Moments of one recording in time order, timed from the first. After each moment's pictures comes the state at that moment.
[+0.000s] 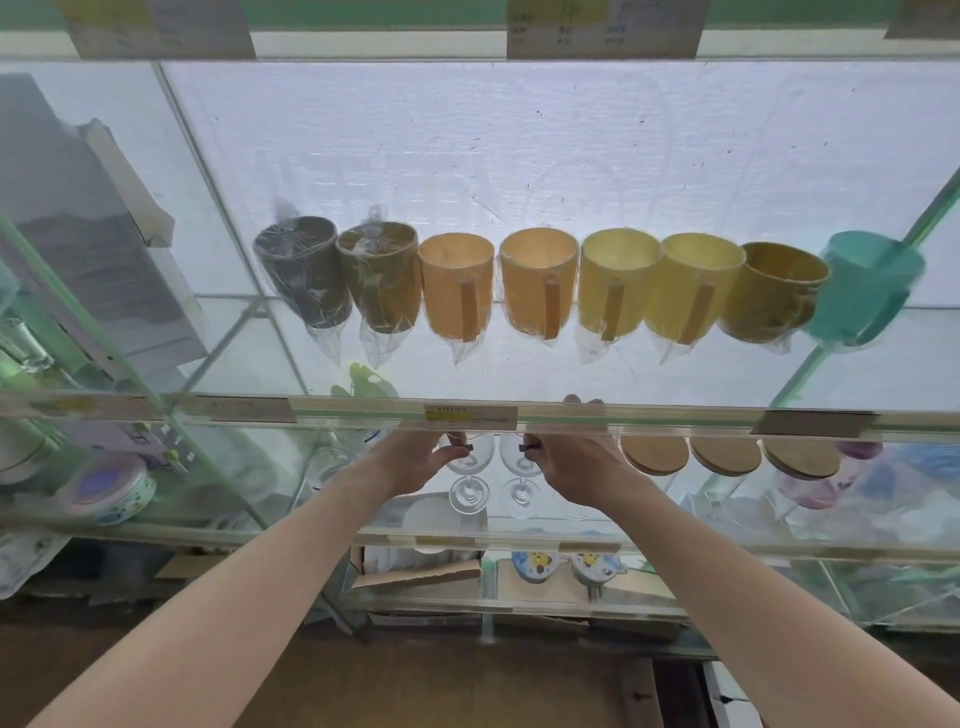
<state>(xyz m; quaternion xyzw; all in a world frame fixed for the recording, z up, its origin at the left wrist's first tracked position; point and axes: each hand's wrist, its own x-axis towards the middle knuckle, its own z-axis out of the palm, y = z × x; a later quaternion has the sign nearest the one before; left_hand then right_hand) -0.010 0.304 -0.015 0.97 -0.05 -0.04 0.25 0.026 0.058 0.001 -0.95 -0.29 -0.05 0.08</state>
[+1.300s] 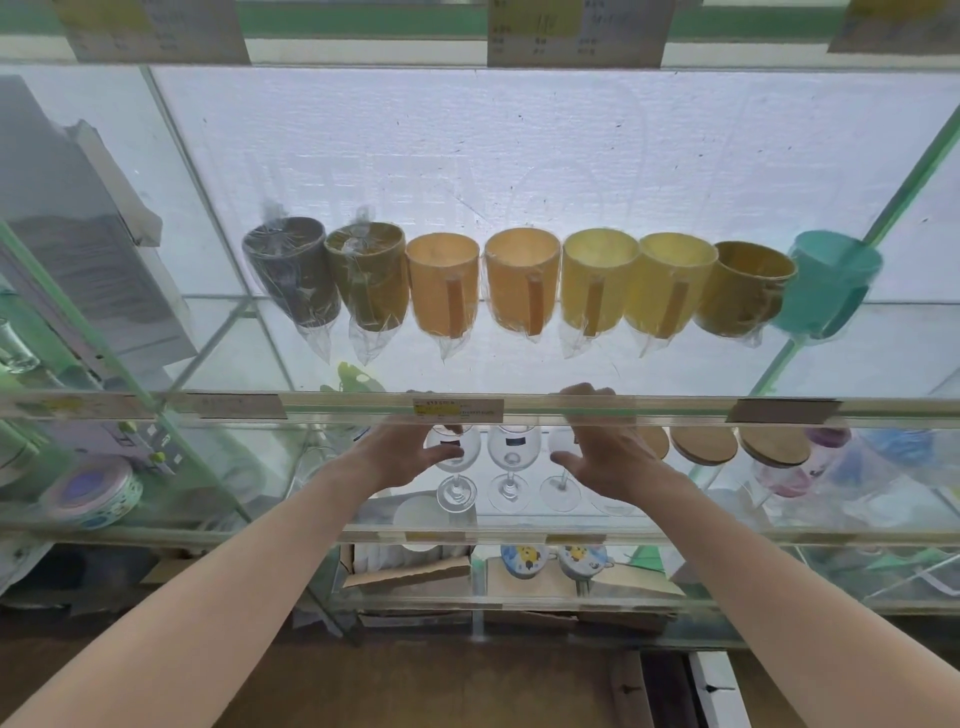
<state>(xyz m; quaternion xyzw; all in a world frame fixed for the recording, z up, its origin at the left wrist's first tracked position) -0.010 0.308 -0.013 0.97 -0.08 -0.04 0.24 0.024 0.009 0.006 -0.95 -0.27 -0.04 0.13</state>
